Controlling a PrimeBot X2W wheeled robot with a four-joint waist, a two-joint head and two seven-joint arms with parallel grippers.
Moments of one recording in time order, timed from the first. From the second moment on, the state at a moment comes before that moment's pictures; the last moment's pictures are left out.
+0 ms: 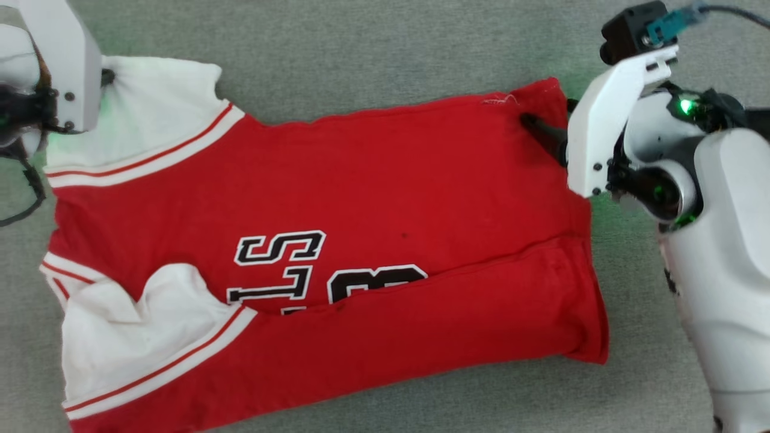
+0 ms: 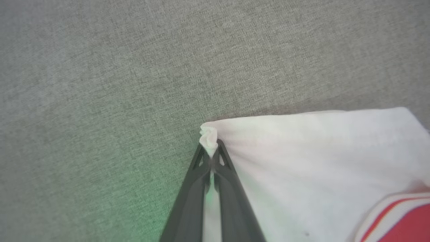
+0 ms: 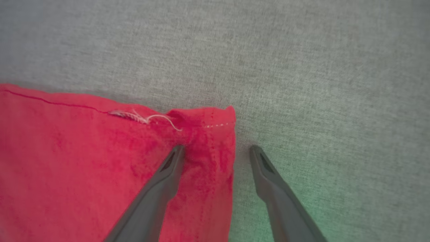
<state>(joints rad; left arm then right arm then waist) -1.41 0.72 -1.11 0.83 -1.14 -0.13 0.68 -0.88 -0.14 0.22 0.36 0.42 0.13 0.82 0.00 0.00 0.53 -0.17</state>
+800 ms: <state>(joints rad) -1.40 0.74 -1.13 0.71 -1.20 -0.13 0.54 -0.90 -0.28 0.31 0.40 0.46 0.13 0.77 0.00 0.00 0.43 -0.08</state>
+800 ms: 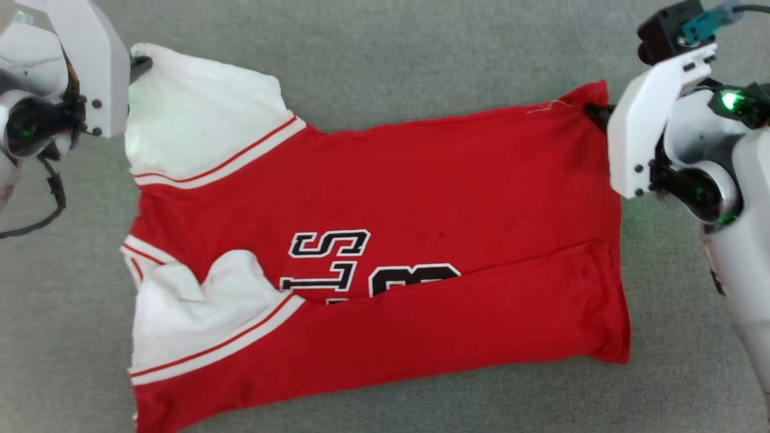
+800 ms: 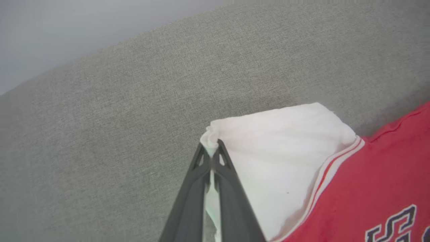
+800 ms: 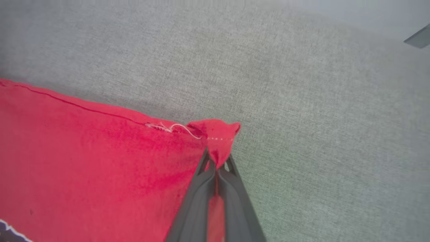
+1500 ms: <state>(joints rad) -1.13 1.05 -1.18 -0.02 -1.25 0.16 0.56 -0.42 -0.42 0.16 -0.04 0.55 0.13 0.91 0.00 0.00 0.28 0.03</state>
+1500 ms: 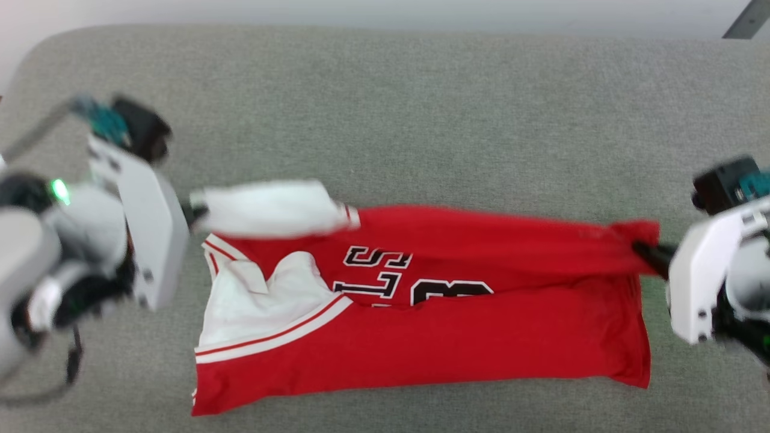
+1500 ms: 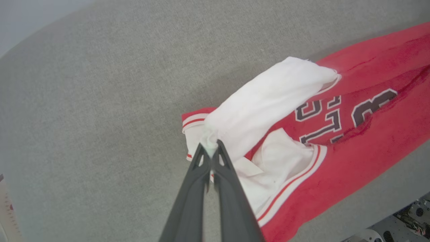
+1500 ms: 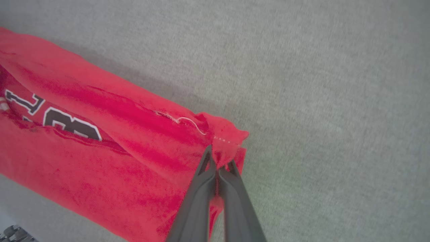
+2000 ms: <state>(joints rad) -0.90 1.00 -1.25 -0.01 -1.34 0.18 0.54 -0.25 -0.33 0.11 0.03 0.49 0.13 0.90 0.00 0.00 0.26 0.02</state>
